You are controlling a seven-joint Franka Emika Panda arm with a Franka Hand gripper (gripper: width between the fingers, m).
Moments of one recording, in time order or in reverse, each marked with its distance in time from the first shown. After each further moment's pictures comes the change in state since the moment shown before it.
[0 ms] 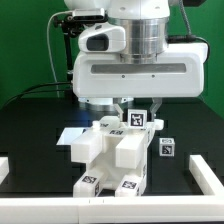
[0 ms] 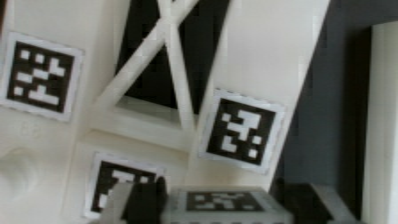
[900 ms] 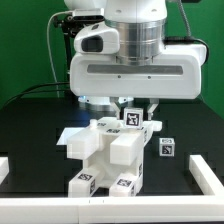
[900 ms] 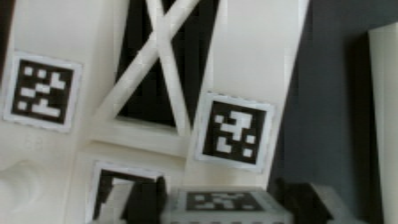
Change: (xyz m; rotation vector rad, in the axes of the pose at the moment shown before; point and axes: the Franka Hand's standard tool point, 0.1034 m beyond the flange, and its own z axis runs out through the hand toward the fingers) arm -0.004 0.005 -0.001 0.001 -0.095 0.105
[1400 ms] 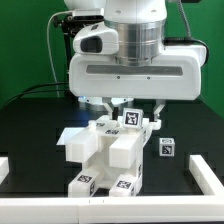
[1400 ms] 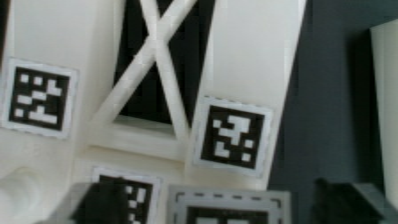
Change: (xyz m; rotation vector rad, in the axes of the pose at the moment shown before) arm 0.002 0.000 0.000 -0.001 0.012 -0.002
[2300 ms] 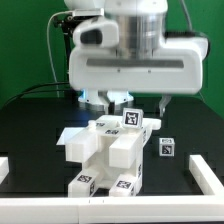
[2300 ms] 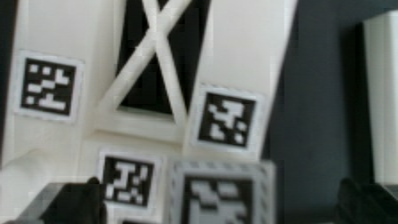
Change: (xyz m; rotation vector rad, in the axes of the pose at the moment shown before) arm 0.001 -0.006 -0.031 0.009 0.051 0.051
